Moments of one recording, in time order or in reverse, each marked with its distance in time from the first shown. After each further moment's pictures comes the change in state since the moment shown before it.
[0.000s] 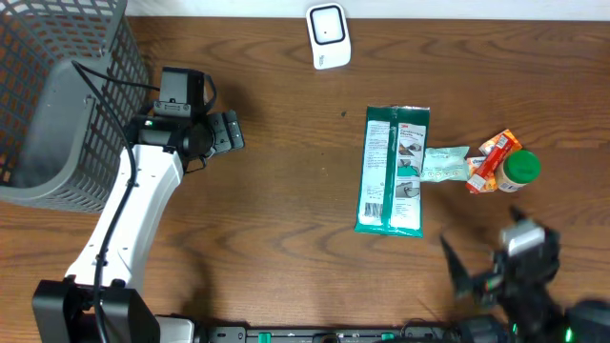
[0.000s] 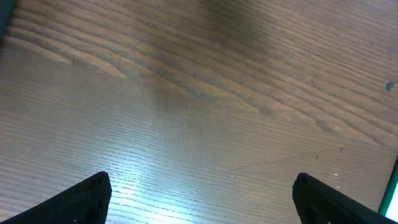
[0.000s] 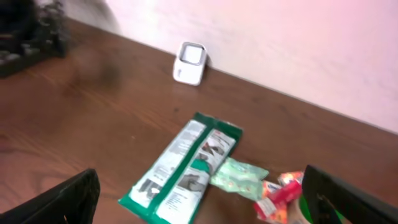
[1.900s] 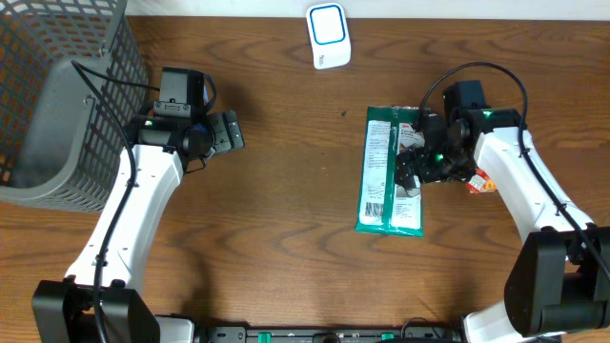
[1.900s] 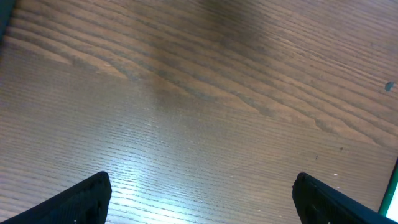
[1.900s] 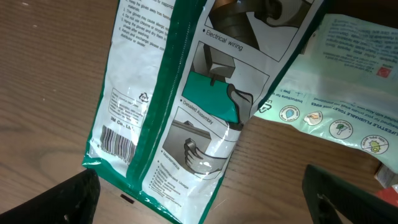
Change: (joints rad) left arm 0.000 0.000 0.000 0.001 0.000 0.000; right arm -0.086 1.439 0.346 -0.076 -0.053 0.069
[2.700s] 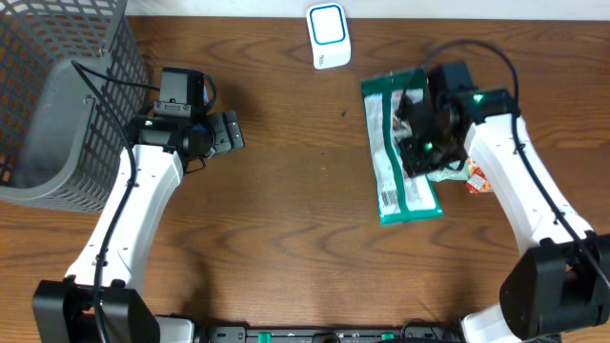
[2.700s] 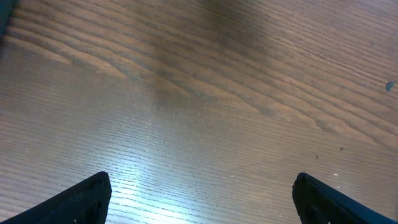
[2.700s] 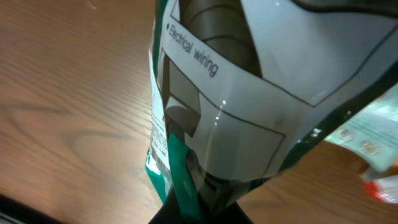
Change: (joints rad) left arm 0.000 0.000 0.000 0.000 0.000 0.000; right arm 0.095 -0.002 0.158 -0.146 0.014 -0.014
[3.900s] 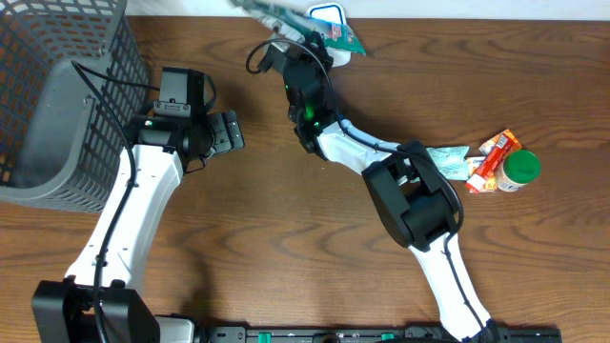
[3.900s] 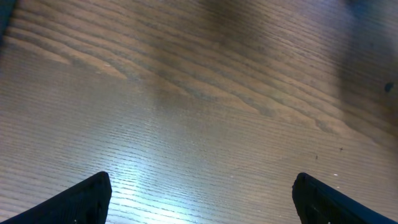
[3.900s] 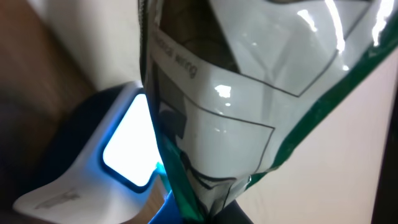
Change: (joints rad) left arm 0.000 0.000 0.000 0.000 0.000 0.000; right arm 0.419 0.734 0.310 1.790 0.939 -0.960
